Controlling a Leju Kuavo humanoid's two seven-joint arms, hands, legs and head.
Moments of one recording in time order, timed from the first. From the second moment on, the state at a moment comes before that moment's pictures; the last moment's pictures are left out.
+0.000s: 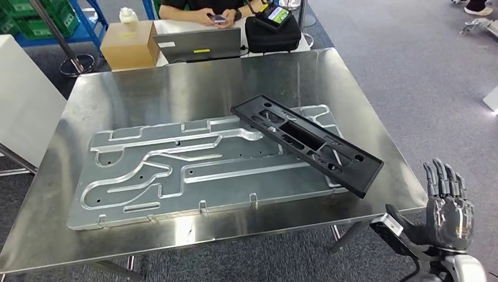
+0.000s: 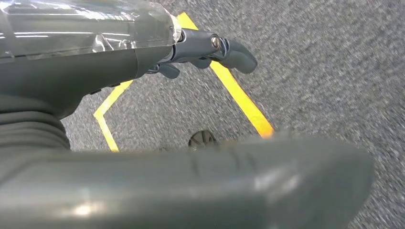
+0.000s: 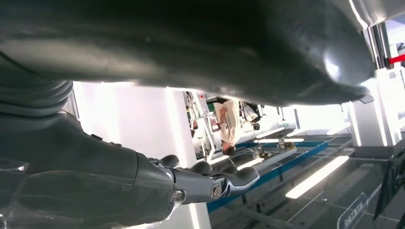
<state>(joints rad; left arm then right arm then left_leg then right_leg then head) -0.03 -0.06 1.25 -0.27 -0.41 0.26 -0.13 0.25 -0.14 -0.44 -1.71 1.01 -0.48 -0.29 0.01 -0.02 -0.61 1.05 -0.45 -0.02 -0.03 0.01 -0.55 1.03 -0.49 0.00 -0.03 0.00</state>
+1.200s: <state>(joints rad) -0.07 -0.13 1.24 -0.22 -0.44 0.06 -0.28 0.23 -0.29 -0.36 -1.62 0.95 -0.43 -0.28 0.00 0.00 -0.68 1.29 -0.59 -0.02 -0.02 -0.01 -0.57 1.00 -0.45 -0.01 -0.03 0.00</state>
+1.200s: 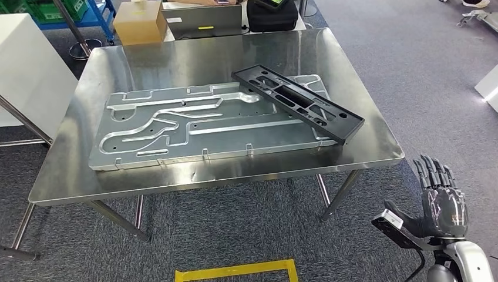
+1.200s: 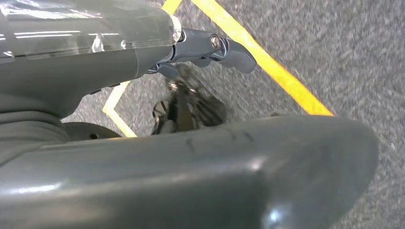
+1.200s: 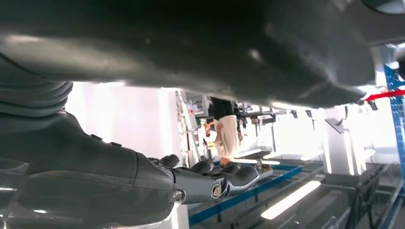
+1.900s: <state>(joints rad) -0.07 -0.13 1.18 -0.22 -0.50 0.01 -0.28 0.32 -0.10 -0.66 -1.80 0.93 -0.26 -0.47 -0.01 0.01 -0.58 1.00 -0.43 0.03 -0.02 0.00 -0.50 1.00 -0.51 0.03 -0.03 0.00</state>
